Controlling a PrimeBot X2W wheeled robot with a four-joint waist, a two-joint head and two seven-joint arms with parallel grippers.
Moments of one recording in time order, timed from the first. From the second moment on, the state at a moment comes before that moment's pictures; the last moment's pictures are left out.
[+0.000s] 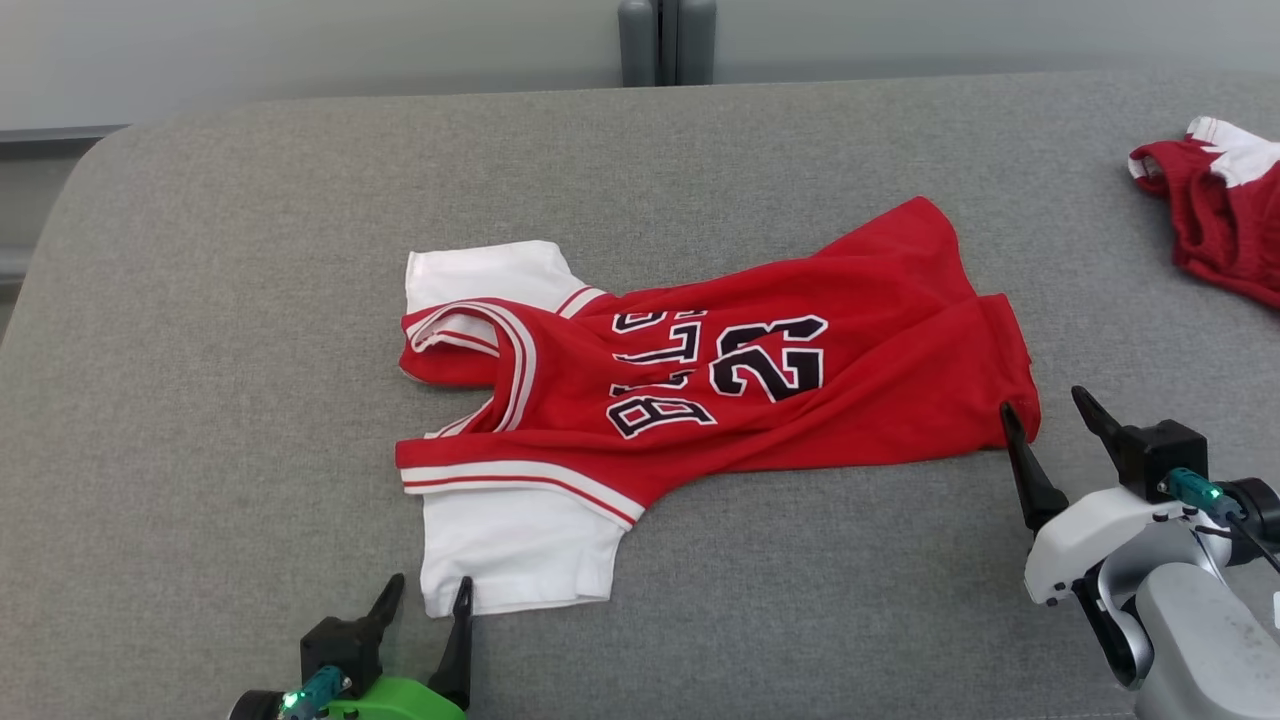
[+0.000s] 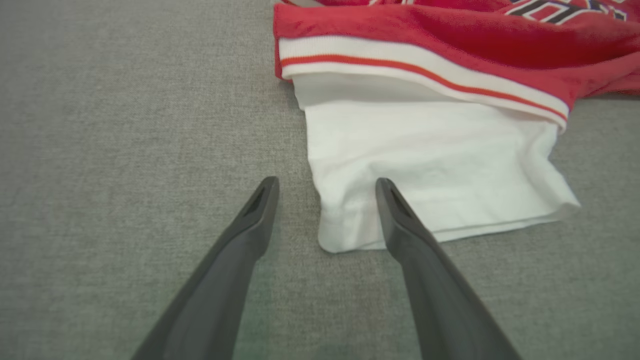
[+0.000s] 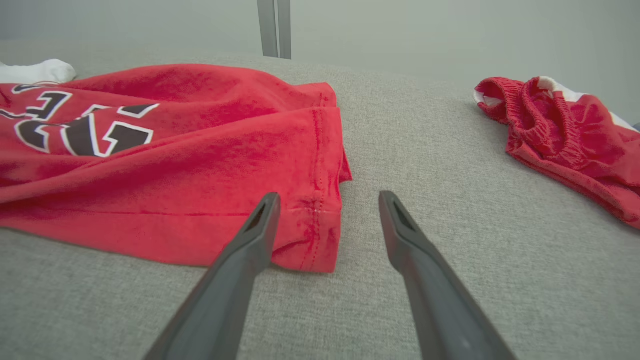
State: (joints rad) left arm -0.08 0.05 -0.15 0.58 -0.18 -0.13 -0.26; right arm -0.30 -0.29 0.16 0.58 0.23 0.13 -0.26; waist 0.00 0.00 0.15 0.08
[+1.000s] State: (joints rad) left arm -0.24 0.09 -0.26 0.43 -0.45 -0.13 -0.26; right arm -0.40 -0.35 0.30 0.49 0.43 0.13 -0.26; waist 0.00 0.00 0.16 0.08
